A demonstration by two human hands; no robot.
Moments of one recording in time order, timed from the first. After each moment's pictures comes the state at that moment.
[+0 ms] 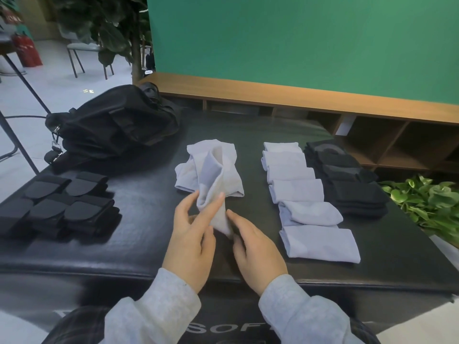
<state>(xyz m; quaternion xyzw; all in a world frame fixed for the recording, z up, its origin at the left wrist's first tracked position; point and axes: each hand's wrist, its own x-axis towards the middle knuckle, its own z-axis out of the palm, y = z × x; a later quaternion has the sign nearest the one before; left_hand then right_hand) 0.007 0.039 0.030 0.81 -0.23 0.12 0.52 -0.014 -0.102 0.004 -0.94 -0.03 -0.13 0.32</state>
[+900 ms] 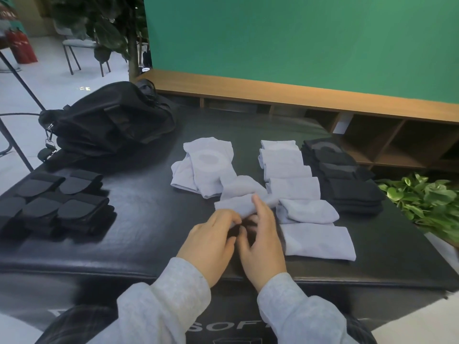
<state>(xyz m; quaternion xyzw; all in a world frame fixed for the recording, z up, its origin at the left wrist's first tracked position) 0.020 0.023 0.018 0.88 -0.32 0.03 0.36 -0.012 -0.103 -0.003 -0.86 0.04 -0.24 0.46</state>
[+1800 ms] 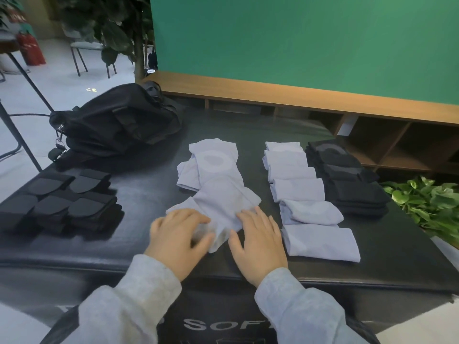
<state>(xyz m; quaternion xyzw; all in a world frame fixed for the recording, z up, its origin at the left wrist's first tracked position) 0.038 0.069 0.014 0.92 -0.23 0.11 0.29 -0.004 -0.102 -0.002 -0.98 0.04 -0.13 0.17</state>
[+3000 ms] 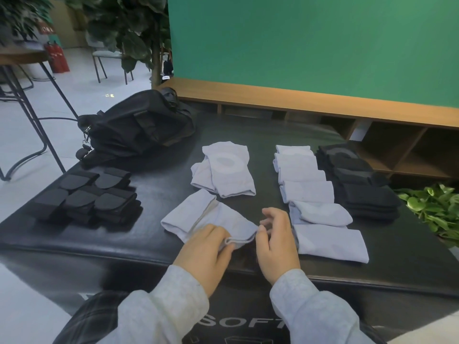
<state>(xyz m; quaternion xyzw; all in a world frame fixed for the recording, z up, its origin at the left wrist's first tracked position) -0.001 0.056 0.013 0.90 -0.28 0.07 0.34 -0.020 -0.105 0.005 -0.88 0.08 -0.20 0.41</state>
